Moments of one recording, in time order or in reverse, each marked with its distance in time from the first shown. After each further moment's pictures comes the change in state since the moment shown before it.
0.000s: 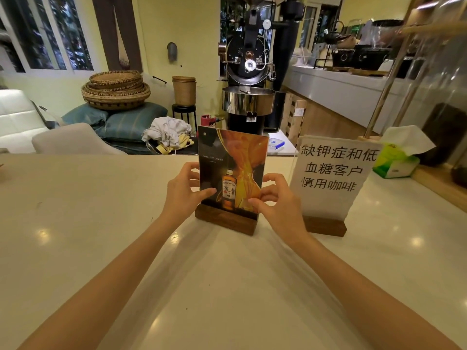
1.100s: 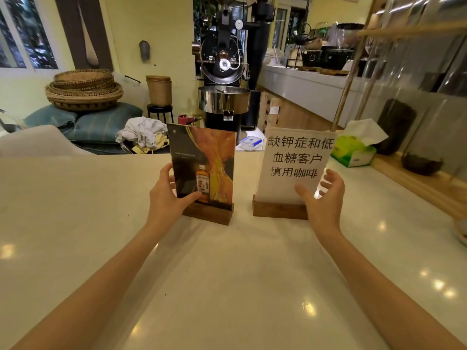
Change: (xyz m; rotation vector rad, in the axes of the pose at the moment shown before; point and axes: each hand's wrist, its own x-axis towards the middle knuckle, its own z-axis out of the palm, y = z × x) left_hand -0.028 0.003 0.017 -0.066 0.064 0.008; right_hand -0.026 0.037 -0.093 -0.011 0.559 0.361
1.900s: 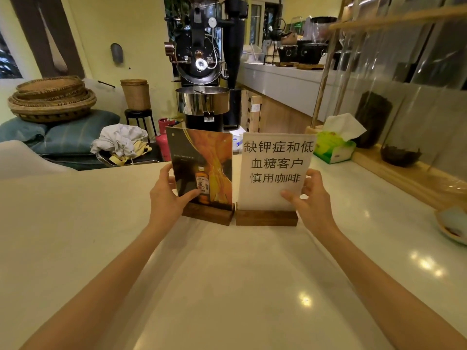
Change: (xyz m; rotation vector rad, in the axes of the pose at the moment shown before) left_hand 0.038 0.009 0.056 0.020 -0.015 0.088; right_hand 0.028 0.005 -0.017 -0.061 -0.253 -0.085
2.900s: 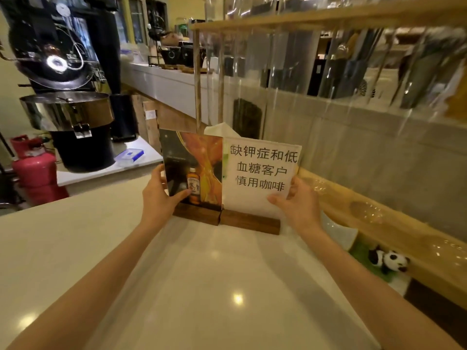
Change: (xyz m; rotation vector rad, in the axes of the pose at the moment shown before) left_hand 0.053 0.122 0.276 -0.206 -0.327 0.163; right_hand 0.073 0.071 -0.200 -0.185 0.373 0.198
